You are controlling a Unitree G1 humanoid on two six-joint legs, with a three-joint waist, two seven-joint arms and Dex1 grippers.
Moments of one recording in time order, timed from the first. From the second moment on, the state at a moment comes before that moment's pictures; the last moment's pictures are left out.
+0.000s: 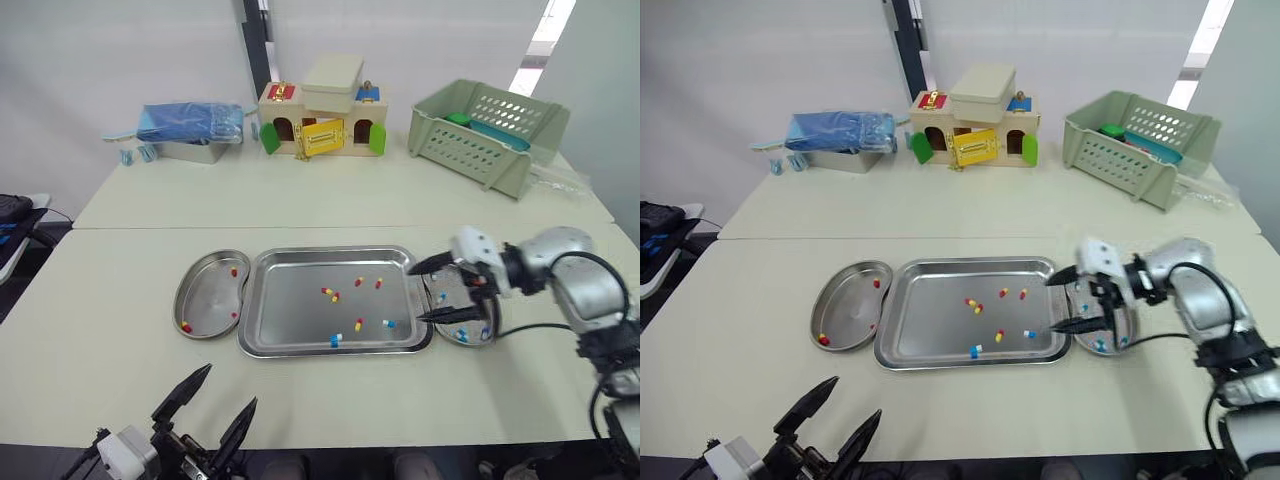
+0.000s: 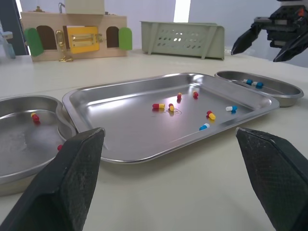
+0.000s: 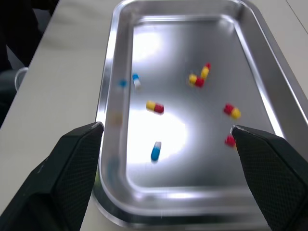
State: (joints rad) left arm 0.71 0.23 0.21 -0.28 -0.52 -0.49 -0.93; right arm -0.72 -0.72 0.25 0.04 0.26 0.38 1.46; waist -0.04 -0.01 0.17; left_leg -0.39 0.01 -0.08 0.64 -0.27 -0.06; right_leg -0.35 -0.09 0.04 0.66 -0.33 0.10
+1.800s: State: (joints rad) left arm 0.02 1.07 0.27 -0.28 -0.65 0.32 -1.10; right arm 0.32 -0.61 -0.16 -0.33 0.50 -0.02 1.28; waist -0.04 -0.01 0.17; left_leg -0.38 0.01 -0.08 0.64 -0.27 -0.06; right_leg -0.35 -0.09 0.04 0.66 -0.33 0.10
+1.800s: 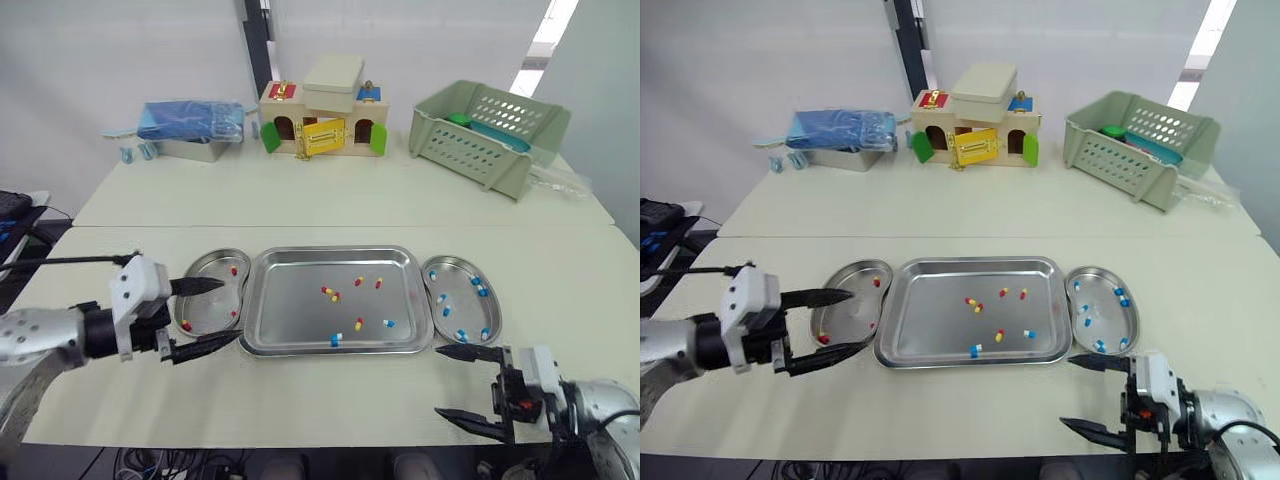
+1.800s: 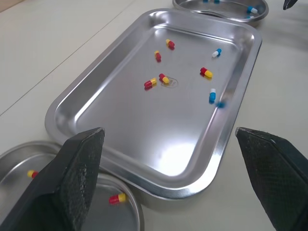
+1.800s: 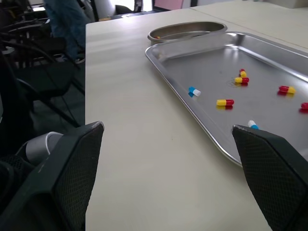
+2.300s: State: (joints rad) left arm -0.56 0.86 -0.14 0.11 -0.38 0.22 -1.38; right arm 0.52 -0.44 -0.13 -0.40 0.48 -0.20 1.13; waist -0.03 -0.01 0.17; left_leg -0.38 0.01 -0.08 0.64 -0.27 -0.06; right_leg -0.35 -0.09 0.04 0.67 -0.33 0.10
